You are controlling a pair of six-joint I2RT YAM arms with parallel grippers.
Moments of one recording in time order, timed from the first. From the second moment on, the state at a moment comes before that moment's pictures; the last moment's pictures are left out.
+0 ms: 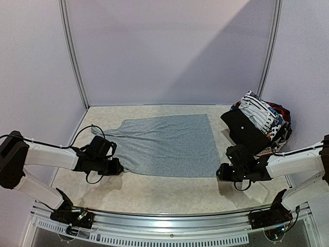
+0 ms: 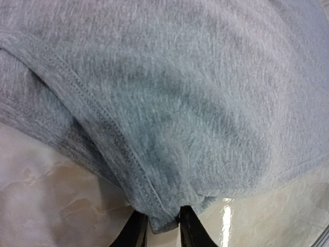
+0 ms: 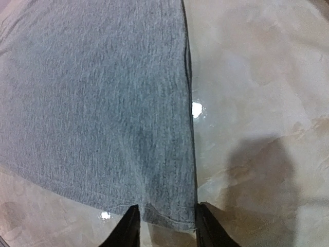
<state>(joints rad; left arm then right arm) -0.60 1.38 0.48 -0.08 0.01 -0.61 0.78 1.32 0.44 -0.09 0.16 0.86</state>
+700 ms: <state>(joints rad) -0.61 1.36 0.48 -0.06 -0.07 -0.60 0.78 1.31 0.45 -0.14 0.19 0.86</state>
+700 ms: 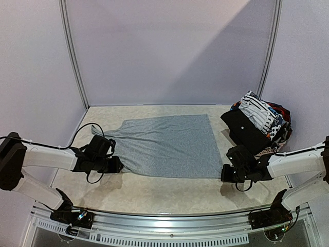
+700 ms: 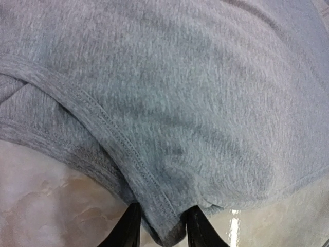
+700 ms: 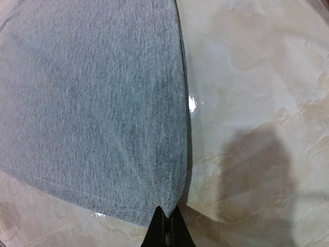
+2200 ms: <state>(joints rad) -0.90 1.51 0.91 -0.58 -0.54 -0.61 0.70 1.27 0.83 -0.54 0.41 0.78</state>
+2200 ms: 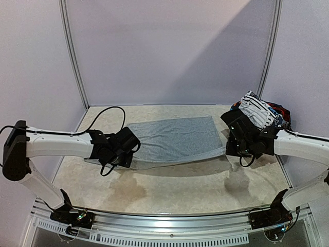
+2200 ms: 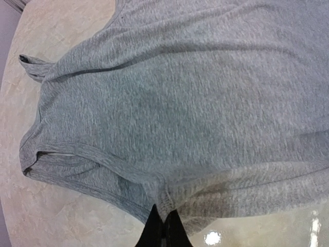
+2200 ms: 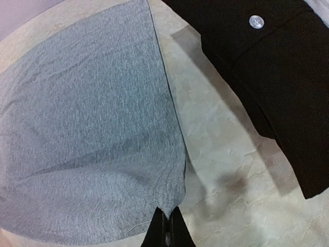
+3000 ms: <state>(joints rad) -0.71 1.75 1.09 -0.61 -0.52 -0.49 0.59 1.73 1.13 -0.55 0.42 0.65</state>
